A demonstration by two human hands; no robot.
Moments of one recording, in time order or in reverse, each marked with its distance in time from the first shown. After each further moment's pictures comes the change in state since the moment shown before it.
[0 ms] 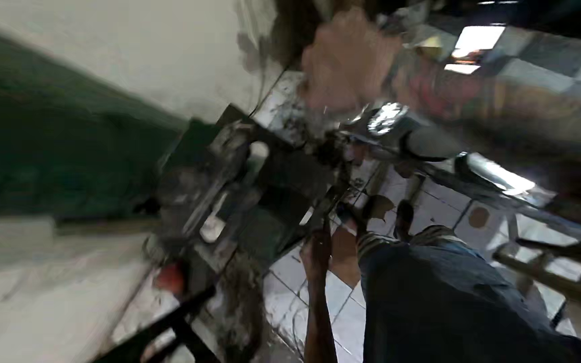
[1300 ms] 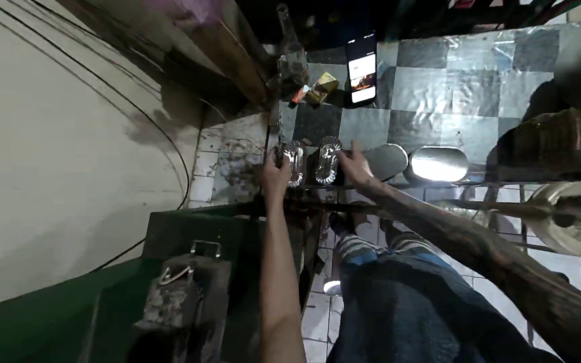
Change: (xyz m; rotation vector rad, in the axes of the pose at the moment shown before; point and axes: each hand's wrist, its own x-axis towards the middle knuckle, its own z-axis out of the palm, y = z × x) left_hand 0.297 0.243 0.045 -0.011 -0.342 0.460; right_hand -0.083 0.111 0.245 1.404 0.446 1.355
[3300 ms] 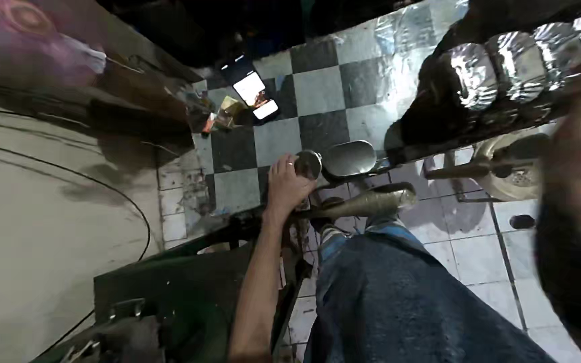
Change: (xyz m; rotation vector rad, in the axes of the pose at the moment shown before) left_hand -0.084 0.134 0.159 0.494 -0.378 0.651; right_hand -0.180 0.009 -0.391 -0.429 0.853 -0.579
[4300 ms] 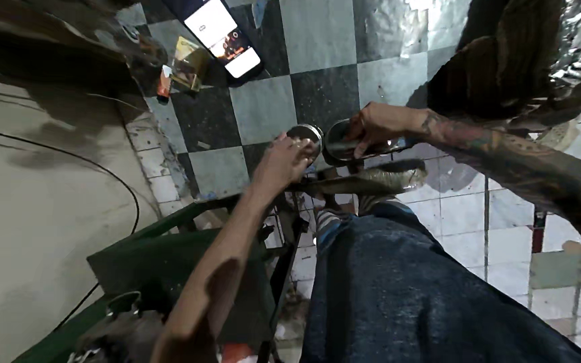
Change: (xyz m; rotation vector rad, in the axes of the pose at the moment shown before) left_hand 0.038 -0.019 -0.006 0.009 -0.367 0.205; right_hand 0.046 0.054 0.264 -0.014 -1.550 -0.388
